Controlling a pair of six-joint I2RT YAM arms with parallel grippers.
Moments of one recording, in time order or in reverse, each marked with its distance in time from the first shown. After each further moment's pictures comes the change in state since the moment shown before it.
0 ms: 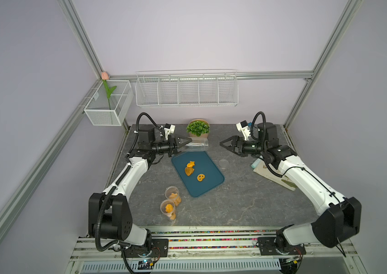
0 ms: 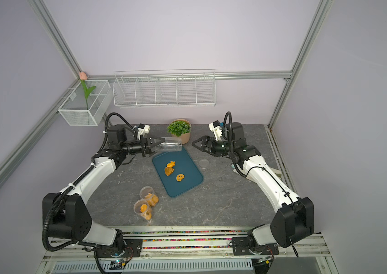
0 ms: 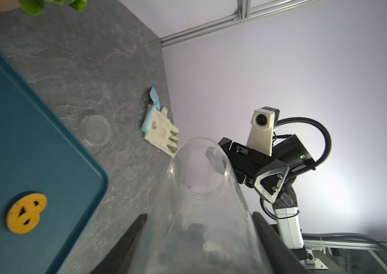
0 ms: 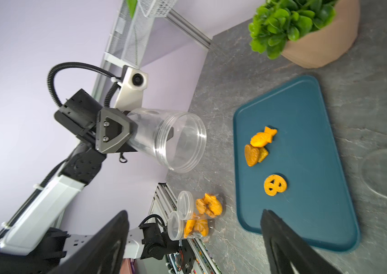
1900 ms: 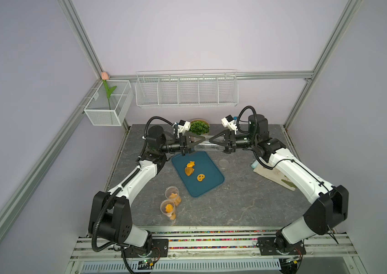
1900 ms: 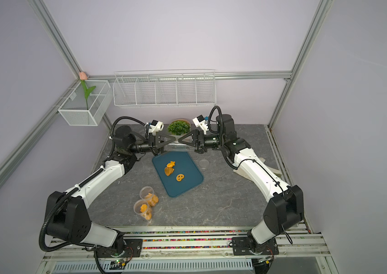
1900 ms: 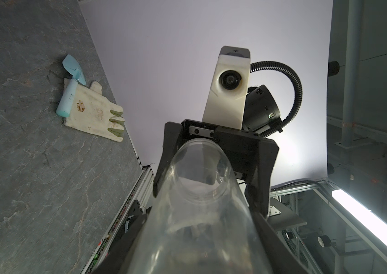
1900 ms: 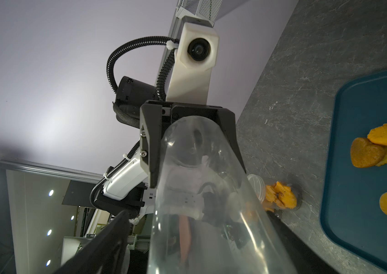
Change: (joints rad) left arm -0.166 -0.004 -0.050 0.401 0.061 -0.319; right arm 0.092 0.130 0.113 0.143 -0.307 0.196
